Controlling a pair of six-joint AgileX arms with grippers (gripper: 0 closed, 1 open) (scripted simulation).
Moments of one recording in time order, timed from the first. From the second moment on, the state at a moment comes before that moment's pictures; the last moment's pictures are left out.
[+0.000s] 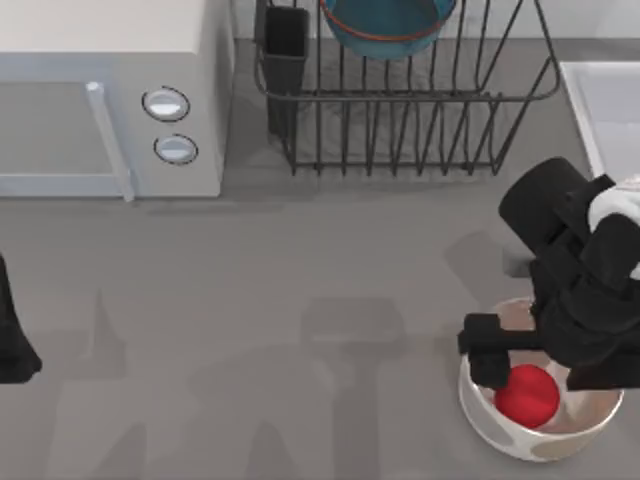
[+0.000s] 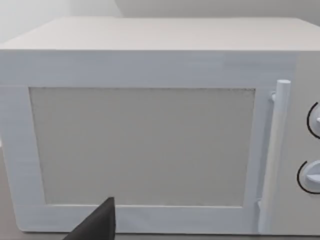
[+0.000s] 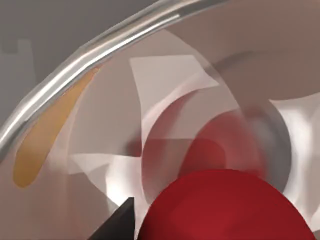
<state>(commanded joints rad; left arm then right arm) 0.00 0.00 0.00 0.00 0.00 0.00 0.52 1.68 0.90 -0.75 0.00 0.53</state>
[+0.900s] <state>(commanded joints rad) 0.00 0.00 0.00 0.00 0.00 0.00 0.53 1.72 0.85 -0.70 0.00 0.54</state>
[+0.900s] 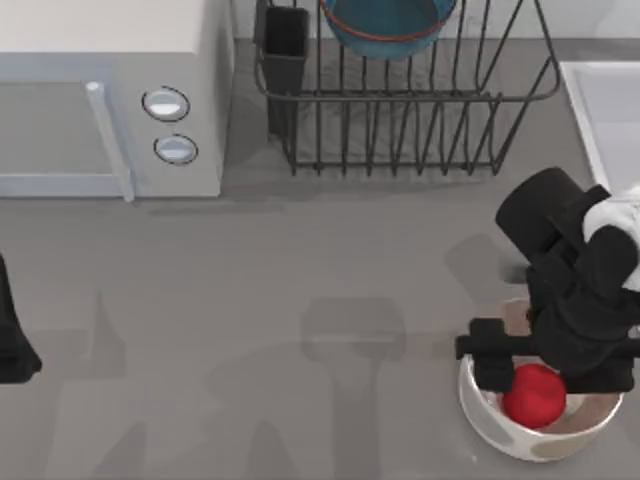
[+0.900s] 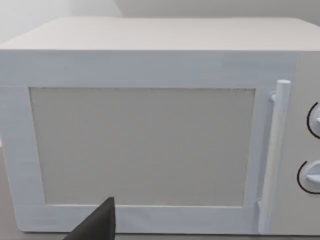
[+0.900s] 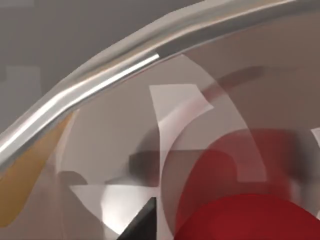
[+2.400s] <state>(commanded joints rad) 0.00 0.00 0.00 0.00 0.00 0.00 0.52 1.57 1.15 -1.10 0.00 0.54</state>
